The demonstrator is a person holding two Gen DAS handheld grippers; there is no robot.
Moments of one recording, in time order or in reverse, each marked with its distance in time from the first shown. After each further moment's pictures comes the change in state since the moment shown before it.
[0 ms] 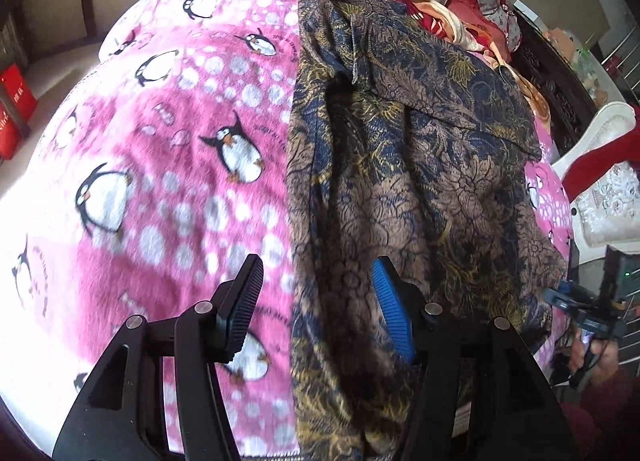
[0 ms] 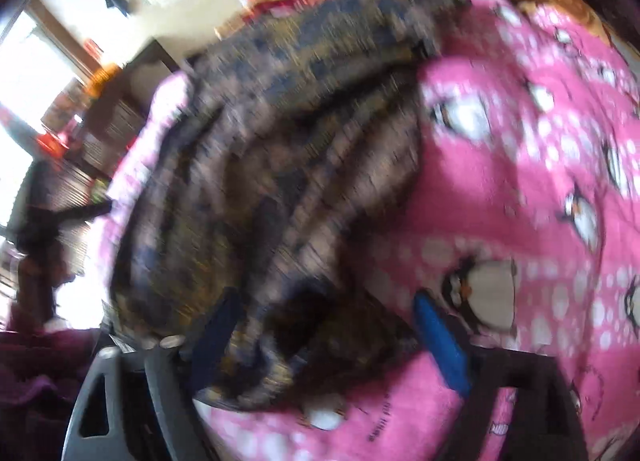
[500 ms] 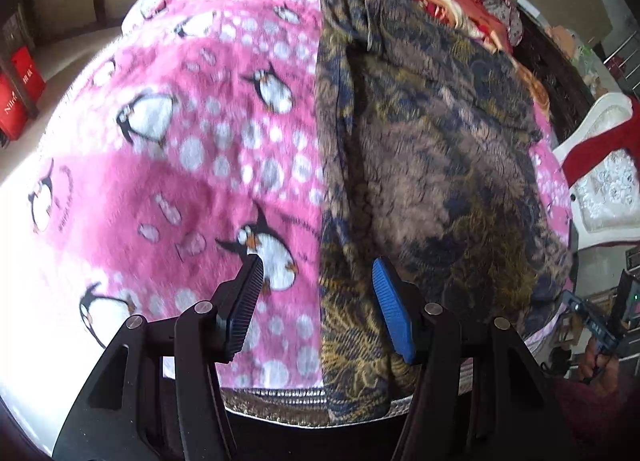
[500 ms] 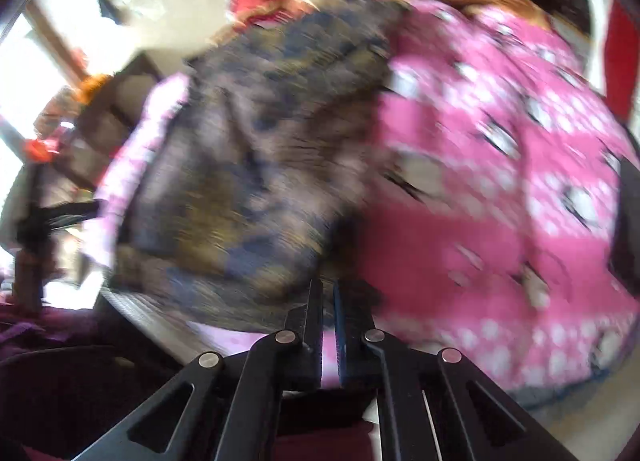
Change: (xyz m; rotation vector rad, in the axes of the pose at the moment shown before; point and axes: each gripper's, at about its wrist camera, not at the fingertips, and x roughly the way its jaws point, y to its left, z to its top) left arm -0.011 0.016 -0.051 -0.017 0.048 0.010; right arm -0.060 -0.004 -0.085 0.068 -0.082 -0.131
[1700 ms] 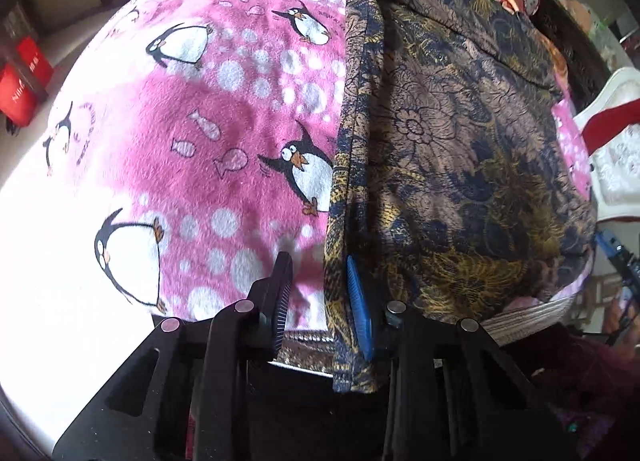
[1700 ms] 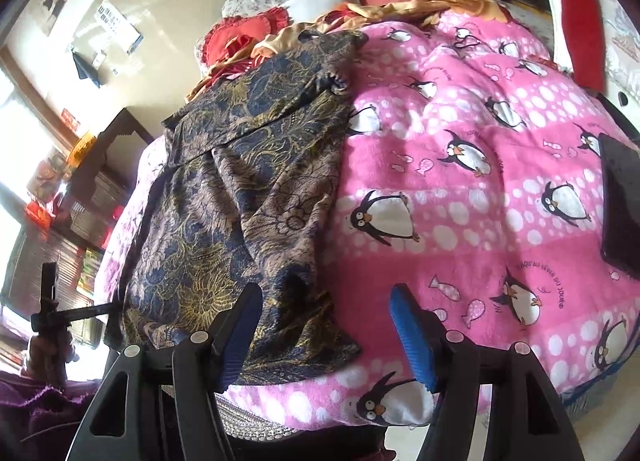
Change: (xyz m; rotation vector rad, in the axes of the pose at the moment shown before) left arm 0.000 0.020 -0.032 0.005 0.101 0.047; right arm -0.017 -0.022 0.023 0.144 -0.129 0.089
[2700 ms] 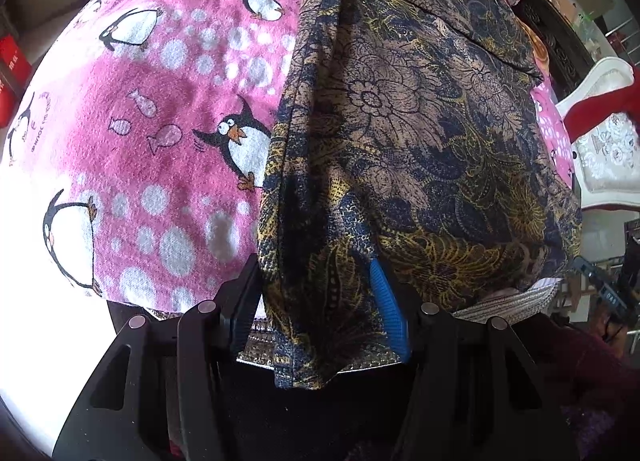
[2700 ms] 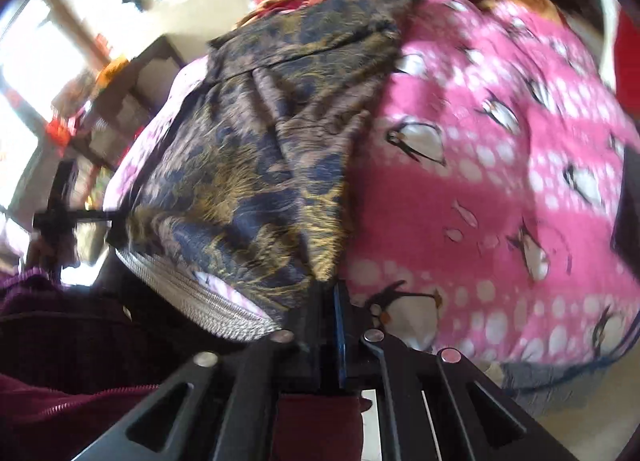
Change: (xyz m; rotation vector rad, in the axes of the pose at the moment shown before) left arm 0.011 -0.026 -0.008 0.037 0.036 -0.064; right arm -0.005 0.007 -0.045 -0.179 0.153 0.058
